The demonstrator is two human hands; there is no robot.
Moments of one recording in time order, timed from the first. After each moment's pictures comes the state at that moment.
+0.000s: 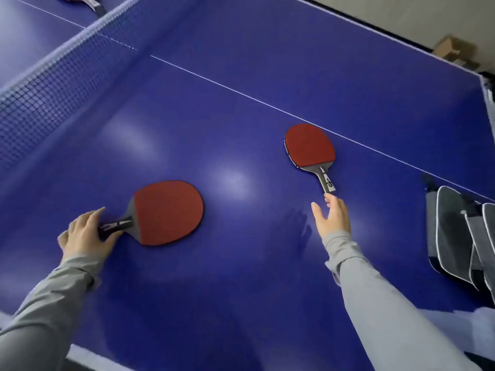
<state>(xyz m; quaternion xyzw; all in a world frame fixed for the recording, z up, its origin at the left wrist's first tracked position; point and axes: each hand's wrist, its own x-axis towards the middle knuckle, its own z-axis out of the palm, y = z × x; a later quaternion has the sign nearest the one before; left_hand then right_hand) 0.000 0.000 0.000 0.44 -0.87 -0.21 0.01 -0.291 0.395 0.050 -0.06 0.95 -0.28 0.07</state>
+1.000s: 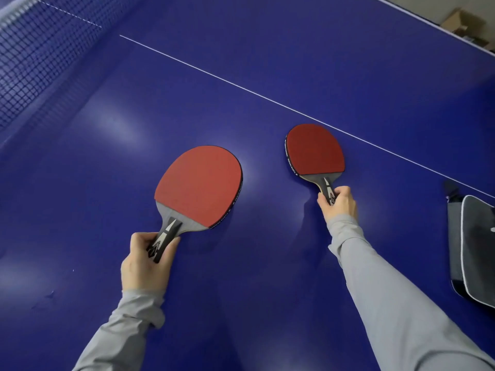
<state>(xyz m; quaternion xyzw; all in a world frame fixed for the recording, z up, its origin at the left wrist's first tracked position) -0.110 0.106 0.011 0.49 -0.75 -0.43 0.14 -0.394 0.365 -0.012 0.02 0.97 -0.22 0.03</state>
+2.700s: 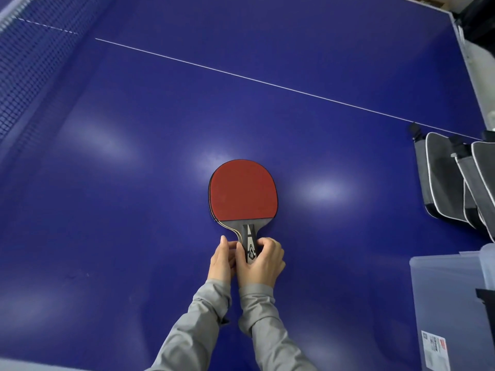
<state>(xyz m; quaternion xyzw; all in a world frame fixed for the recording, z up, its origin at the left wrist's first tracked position) -0.085 0.225 0.002 0.46 -0.43 -0.77 -0.10 -0.096 0.285 0.003 0.09 0.94 -0.34 -0.05</state>
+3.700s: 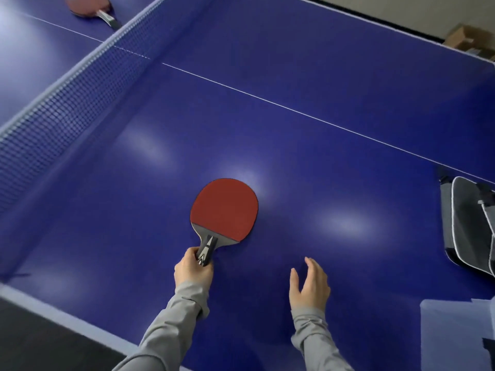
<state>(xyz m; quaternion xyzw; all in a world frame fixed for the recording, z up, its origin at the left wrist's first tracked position) -0.036 0.177 0.016 0.54 -0.72 -0.44 -0.03 -0.111 0.394 0.000 -0.01 0.96 -0.27 0.04</state>
